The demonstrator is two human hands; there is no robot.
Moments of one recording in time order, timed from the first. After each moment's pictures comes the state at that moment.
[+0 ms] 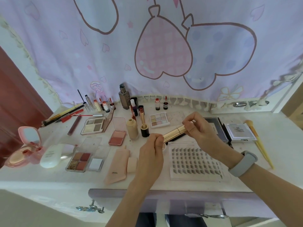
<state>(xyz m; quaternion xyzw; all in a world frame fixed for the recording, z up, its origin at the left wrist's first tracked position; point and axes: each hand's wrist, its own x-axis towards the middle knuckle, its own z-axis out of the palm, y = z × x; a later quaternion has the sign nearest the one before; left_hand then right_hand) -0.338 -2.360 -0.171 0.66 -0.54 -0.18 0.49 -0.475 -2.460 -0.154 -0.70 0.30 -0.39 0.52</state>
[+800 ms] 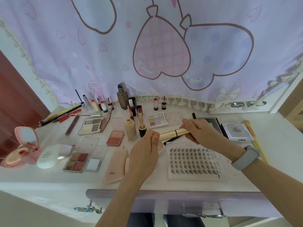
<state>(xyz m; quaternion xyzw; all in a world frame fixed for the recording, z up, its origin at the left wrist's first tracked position) -0.326 -2.362 -0.164 0.69 -0.58 -0.14 0.40 -0.483 -2.474 -0.147 -0.80 0.34 -0.24 0.43</state>
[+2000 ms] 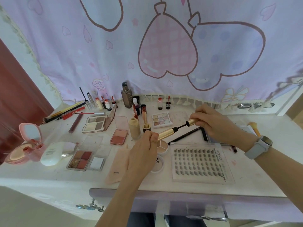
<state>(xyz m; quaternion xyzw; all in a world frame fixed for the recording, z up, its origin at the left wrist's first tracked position) -0.313 -2.365 -0.167 0.73 -0.53 -0.19 0.39 -0.505 -2.513 -0.147 -0.93 0.30 -0.19 0.08</state>
